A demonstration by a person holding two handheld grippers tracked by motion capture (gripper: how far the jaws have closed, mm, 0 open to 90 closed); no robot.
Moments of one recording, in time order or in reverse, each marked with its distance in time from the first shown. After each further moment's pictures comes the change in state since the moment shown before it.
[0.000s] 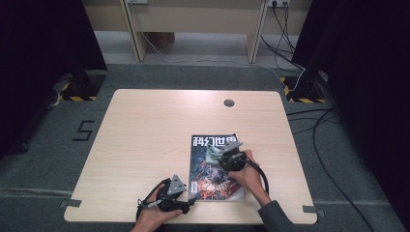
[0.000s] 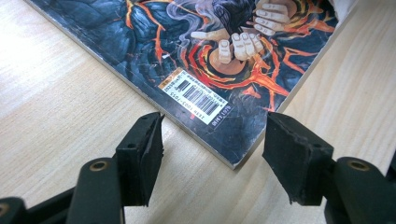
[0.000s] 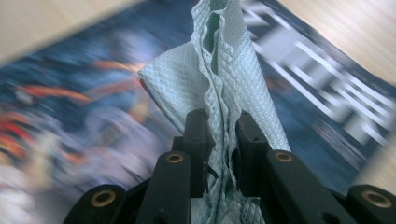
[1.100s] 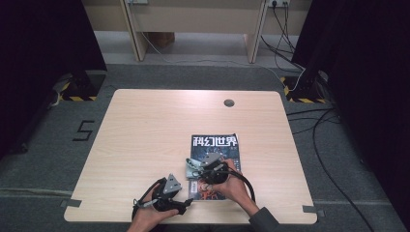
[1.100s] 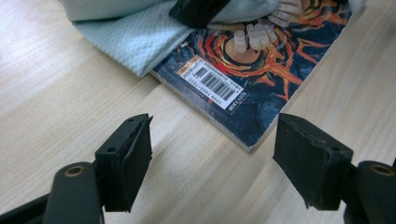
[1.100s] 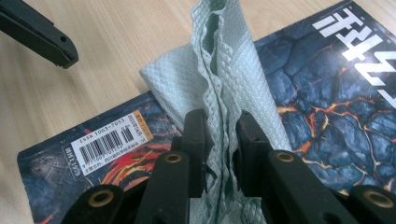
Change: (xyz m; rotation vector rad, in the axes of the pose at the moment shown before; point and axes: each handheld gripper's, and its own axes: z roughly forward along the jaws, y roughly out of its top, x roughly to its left) left arm 0.007 -0.004 -0.007 0.028 0.022 -0.017; right arm 0.068 0.020 0.006 -0.030 0.152 -0.119
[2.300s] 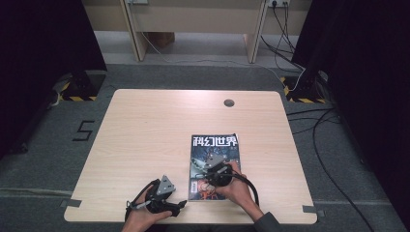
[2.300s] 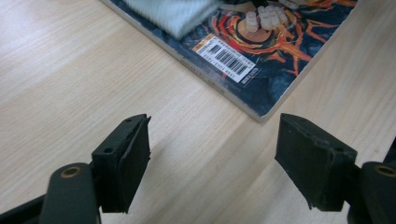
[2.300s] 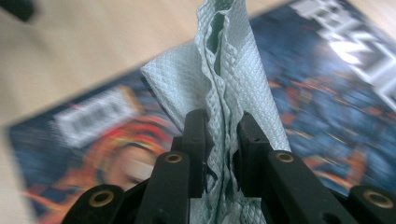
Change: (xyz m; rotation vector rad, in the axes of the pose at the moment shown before) left arm 0.009 -0.011 -0.014 0.019 0.019 -0.012; right arm 0.007 -0.008 -0.007 0.015 -0.032 -0.001
